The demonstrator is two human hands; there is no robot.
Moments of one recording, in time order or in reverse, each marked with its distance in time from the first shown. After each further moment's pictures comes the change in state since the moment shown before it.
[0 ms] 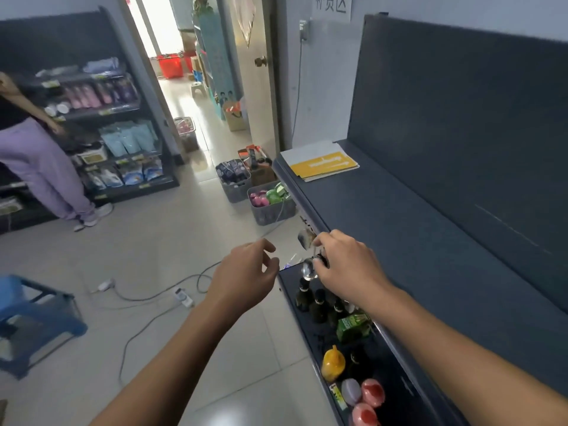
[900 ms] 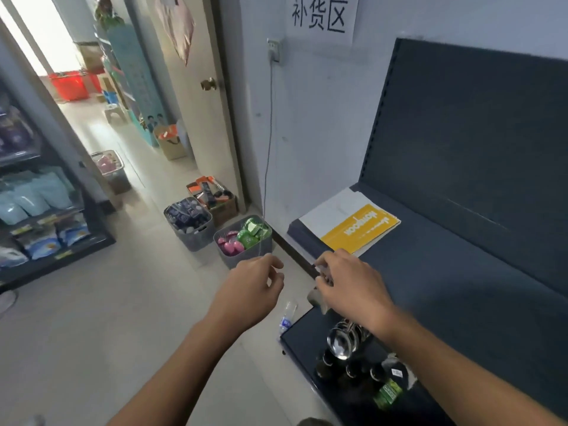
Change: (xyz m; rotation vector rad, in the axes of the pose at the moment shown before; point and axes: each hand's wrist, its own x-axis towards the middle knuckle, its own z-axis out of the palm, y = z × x) left_hand 0.330 -0.175 -0.031 -0.046 -0.165 0.350; right_hand 0.305 -0.060 0.081 -0.029 -0.004 0.337
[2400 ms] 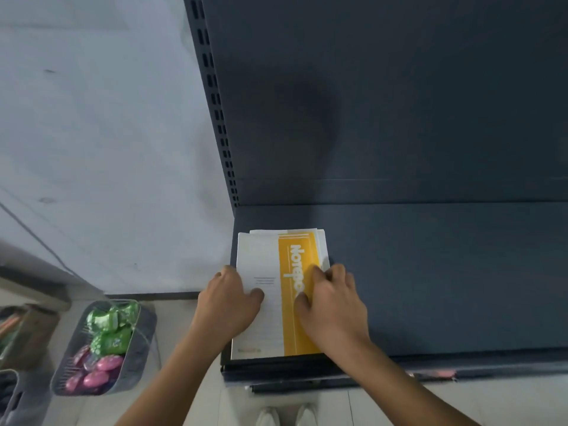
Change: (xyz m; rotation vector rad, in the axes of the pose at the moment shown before) left_hand 0.345 0.014 0.110 0.028 -0.620 0.275; right_hand 0.174 0.055 0.041 0.070 0.285 1.136
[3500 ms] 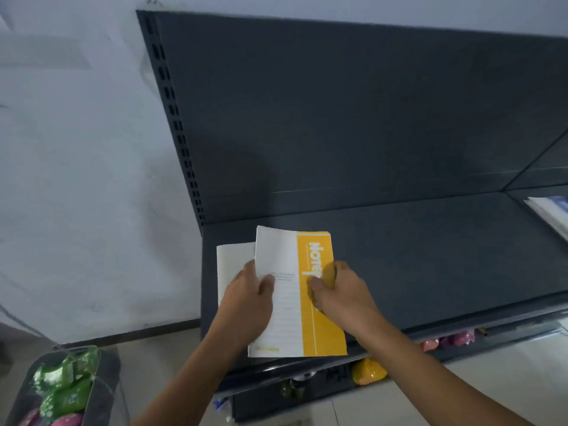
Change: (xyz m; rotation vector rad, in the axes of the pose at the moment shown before) left_hand -0.027 0.048 0.012 -0.344 -0.107 0.301; right_hand -0.011 0.041 -0.051 0.539 -0.046 0.318
